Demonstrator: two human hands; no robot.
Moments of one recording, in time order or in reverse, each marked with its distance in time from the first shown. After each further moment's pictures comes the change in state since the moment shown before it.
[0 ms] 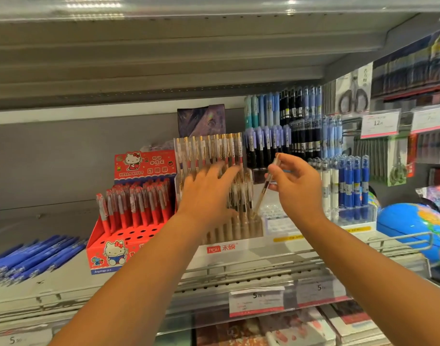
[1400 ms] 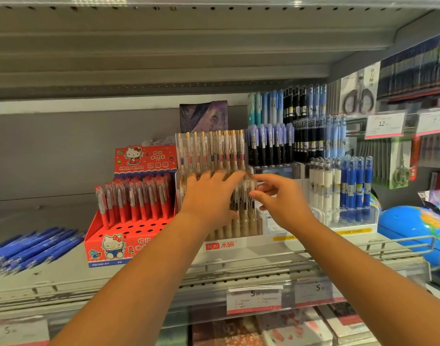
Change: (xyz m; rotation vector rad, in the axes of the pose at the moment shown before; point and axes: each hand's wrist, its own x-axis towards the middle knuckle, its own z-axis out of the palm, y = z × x) left_hand 0.004 -0.001 0.019 0.094 -0.016 0.043; right_hand -0.008 0.020 0.006 -0.338 -0.360 0.026
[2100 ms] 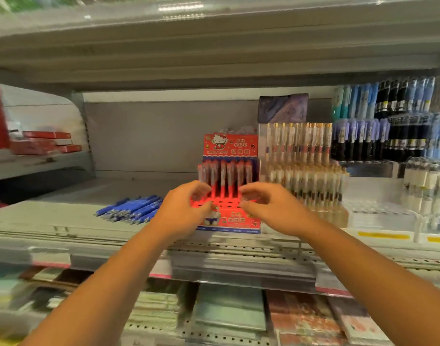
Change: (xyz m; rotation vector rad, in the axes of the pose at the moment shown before) left_hand -0.172 -0.142 -0.052 -0.723 0.025 -0.535; right_hand -0.050 -0.129 0.120 0.088 -0.540 0.009
